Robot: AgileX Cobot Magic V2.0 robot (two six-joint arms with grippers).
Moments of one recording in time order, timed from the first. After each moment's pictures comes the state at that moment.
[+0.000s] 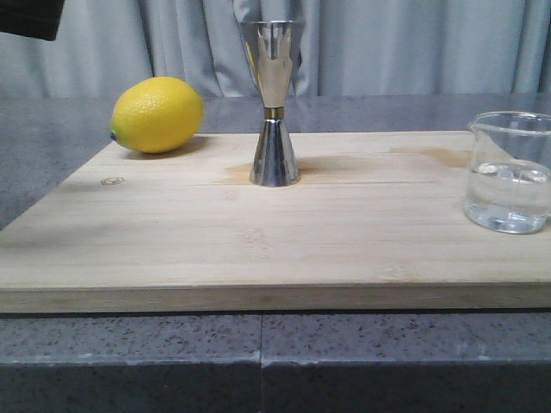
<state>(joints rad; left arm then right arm) -0.05 1.18 -0.78 -1.32 1.12 1.59 0.11 0.58 -0.62 0.02 0.51 -0.01</state>
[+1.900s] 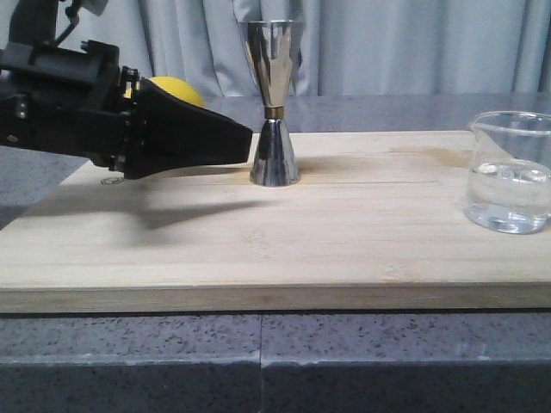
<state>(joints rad) -0.29 1.76 -0.83 -1.77 1.16 2.28 0.11 0.58 -0.62 0.02 0.51 -0.01</state>
